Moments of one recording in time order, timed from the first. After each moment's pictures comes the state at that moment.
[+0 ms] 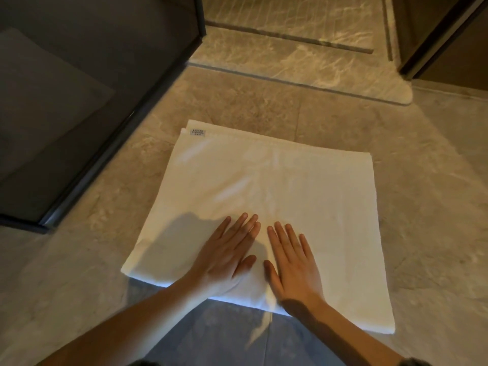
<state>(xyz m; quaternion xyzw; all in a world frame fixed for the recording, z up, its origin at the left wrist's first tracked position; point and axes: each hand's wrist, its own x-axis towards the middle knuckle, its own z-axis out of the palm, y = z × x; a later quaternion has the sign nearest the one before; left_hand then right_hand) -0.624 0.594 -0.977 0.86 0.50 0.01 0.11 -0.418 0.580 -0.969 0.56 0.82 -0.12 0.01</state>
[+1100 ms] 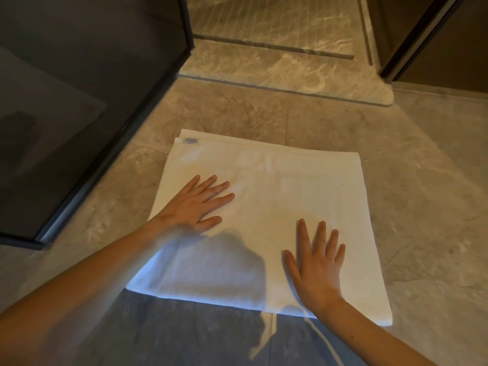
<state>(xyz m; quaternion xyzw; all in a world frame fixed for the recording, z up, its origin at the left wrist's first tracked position) -0.716 0.693 -0.958 0.89 0.44 -0.03 0.09 -0.399 0.582 -0.944 0.71 0.69 -0.14 0.06</state>
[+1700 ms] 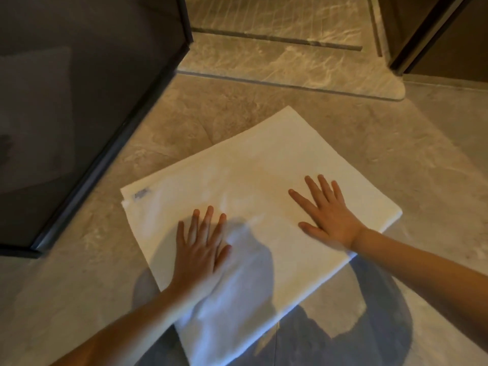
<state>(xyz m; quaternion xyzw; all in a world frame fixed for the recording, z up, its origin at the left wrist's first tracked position) -0.658 0.595 -0.973 0.74 0.66 0.04 0.11 -0.337 0.717 -0.958 0.47 0.87 -0.09 0.11</state>
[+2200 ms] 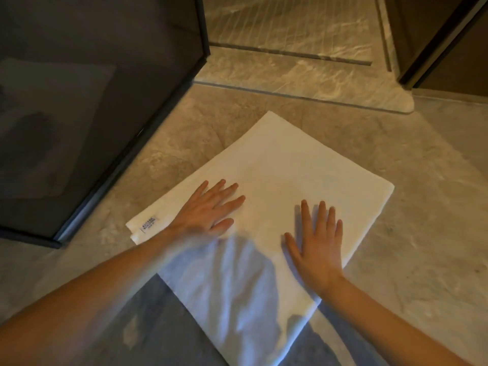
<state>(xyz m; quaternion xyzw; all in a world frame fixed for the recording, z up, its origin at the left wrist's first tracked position) -0.704 0.679 -0.939 0.87 0.49 0.01 0.09 -0.414 0.635 -0.946 0.67 0.73 -0.12 -0.07</state>
